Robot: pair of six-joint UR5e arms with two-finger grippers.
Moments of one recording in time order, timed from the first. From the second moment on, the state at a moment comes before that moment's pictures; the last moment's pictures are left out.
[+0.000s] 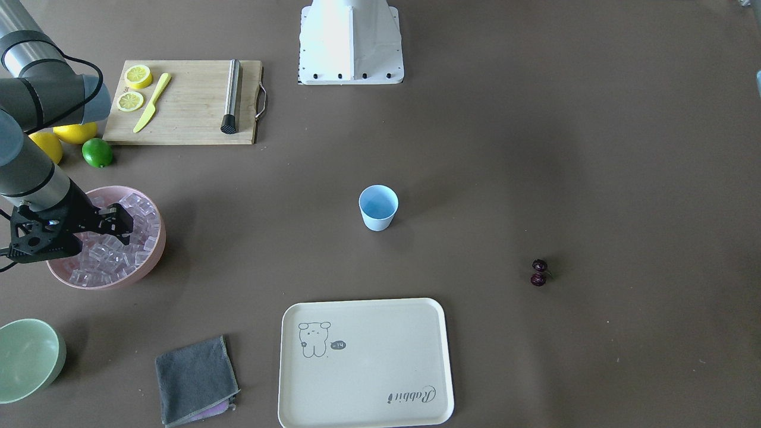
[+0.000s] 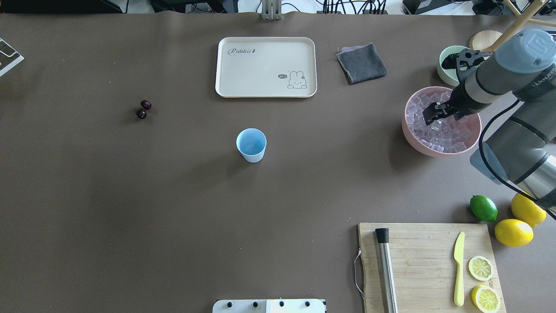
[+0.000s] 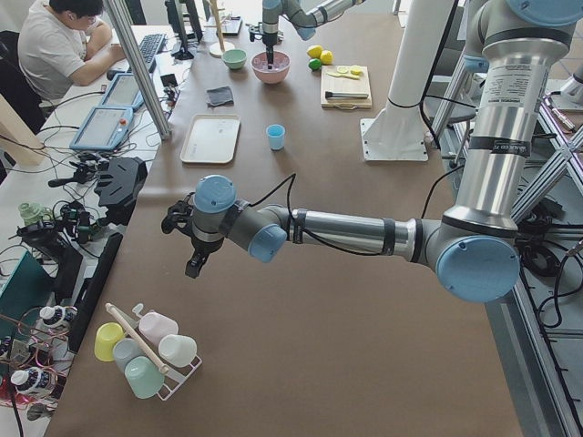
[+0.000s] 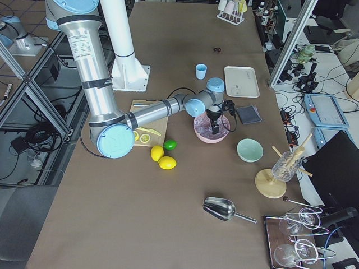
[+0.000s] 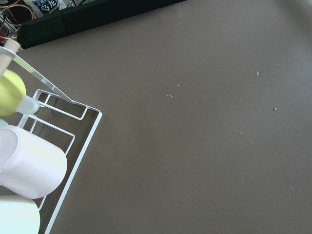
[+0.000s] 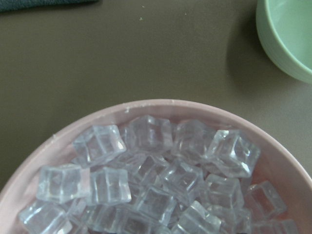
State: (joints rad) left arm -1.44 -1.71 -1.50 -2.07 -2.29 -0.16; right arm 0.96 -1.32 1.62 -1.30 2.08 0.66
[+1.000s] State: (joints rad) left arm -1.43 -1.69 -1.49 -2.11 -2.29 -0.17; right arm 0.95 -1.32 1.62 -1.30 2.07 0.66
